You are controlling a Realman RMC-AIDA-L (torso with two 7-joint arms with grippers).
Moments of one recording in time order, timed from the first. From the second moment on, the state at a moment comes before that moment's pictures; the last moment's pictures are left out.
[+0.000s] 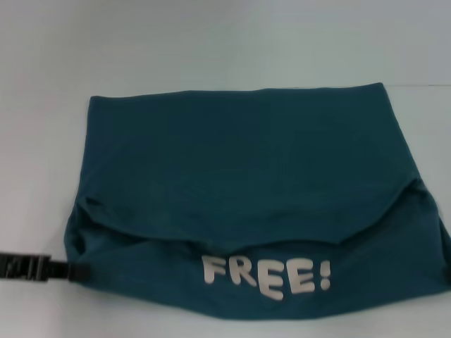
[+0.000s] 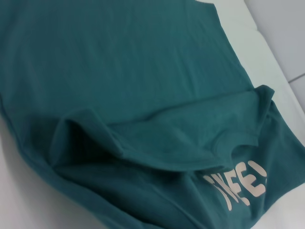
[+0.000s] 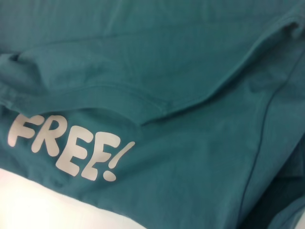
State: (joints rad) left arm -0.41 -2.07 0.59 1.08 2.37 1.85 -2.27; right arm 0.58 1.90 -0.75 -0.91 -2.56 -1.80 2.48
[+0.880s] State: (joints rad) left arm -0.61 -1.97 0.47 0.90 2.42 1.82 -2.39; right arm 0.63 1.89 -0.48 -0.88 -2.42 -1.67 2.41
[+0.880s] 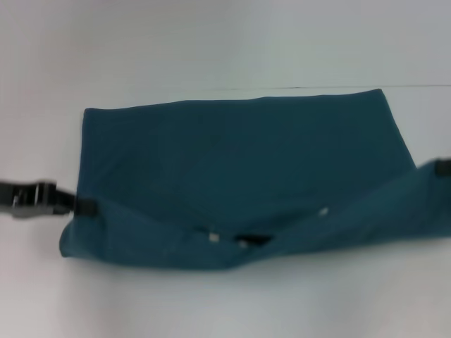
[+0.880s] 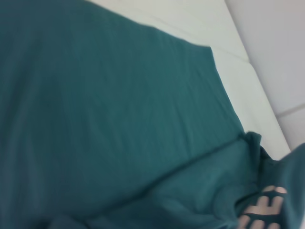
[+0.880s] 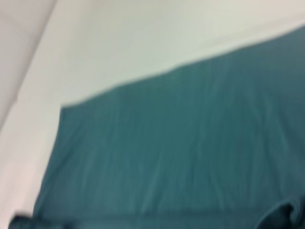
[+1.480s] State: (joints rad) left arm -0.74 -1.95 0.61 0.83 2.43 1.42 -2.57; right arm 0.66 1.97 -0.50 -0.80 -2.31 -1.21 2.44
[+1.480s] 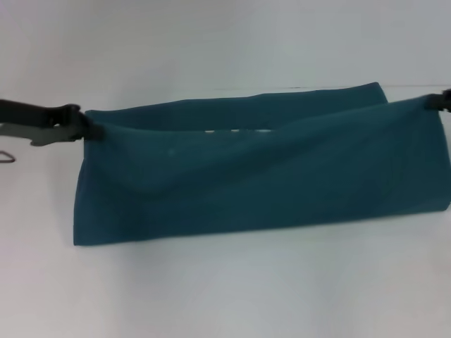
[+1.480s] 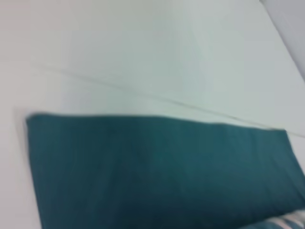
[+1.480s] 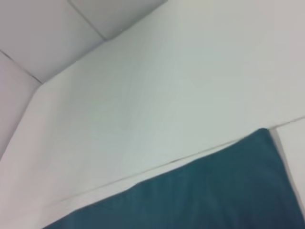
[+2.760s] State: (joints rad) left arm -0.79 -2.04 0.79 0.68 2.51 0.73 -2.58; right arm 0.90 2.02 -0.87 -0.47 -2.31 -0.34 2.43
